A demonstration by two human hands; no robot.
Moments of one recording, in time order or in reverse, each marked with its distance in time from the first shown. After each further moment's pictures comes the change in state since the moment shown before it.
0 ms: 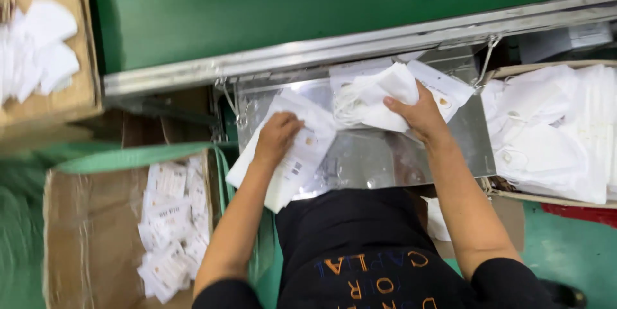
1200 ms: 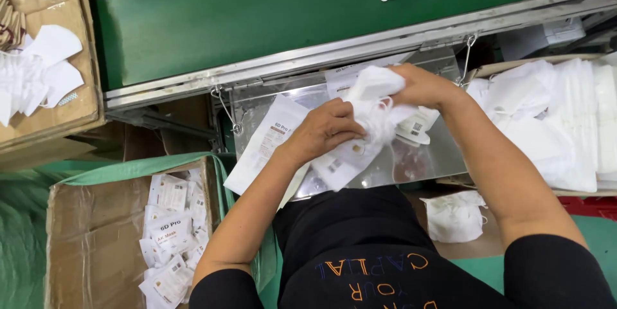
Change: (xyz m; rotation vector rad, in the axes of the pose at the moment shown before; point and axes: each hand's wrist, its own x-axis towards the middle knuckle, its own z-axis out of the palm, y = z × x) left_hand 0.095 0.124 -0.031 -0.402 -0.209 0.300; right_hand 0.014 -0.094 -0.001 -0.462 -0.565 0.072
